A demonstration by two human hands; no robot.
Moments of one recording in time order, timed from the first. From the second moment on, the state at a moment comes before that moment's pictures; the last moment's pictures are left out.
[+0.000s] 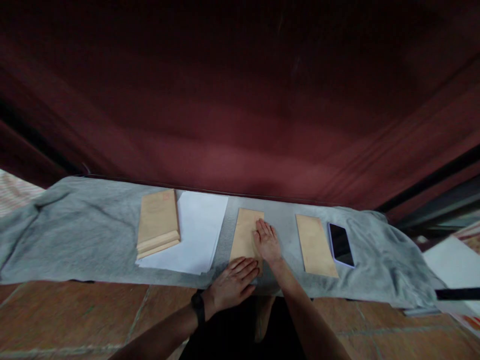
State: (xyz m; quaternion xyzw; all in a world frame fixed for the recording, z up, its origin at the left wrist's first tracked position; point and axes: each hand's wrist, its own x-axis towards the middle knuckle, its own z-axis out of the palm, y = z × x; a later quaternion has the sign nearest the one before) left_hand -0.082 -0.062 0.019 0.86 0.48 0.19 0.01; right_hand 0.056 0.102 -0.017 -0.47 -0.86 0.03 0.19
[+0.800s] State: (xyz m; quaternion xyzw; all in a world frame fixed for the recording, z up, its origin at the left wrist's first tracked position) left_hand -0.082 -0.062 0.017 0.86 0.48 0.20 0.03; right_hand 0.068 0.071 -0.021 -0.46 -0.87 0.01 0.18
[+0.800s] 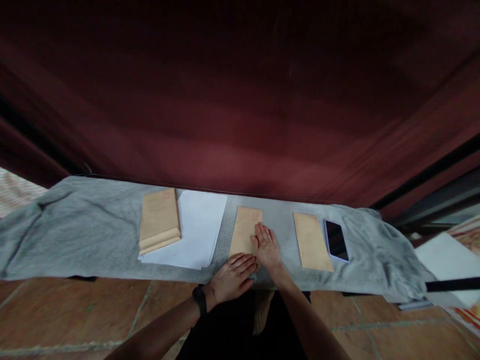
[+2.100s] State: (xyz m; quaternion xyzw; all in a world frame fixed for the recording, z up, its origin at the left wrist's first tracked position) left_hand -0.075 0.052 -0.009 0.80 0.59 0.14 0.01; right_hand 0.142 -0.012 0.001 -0.30 -0.91 0.17 0.23
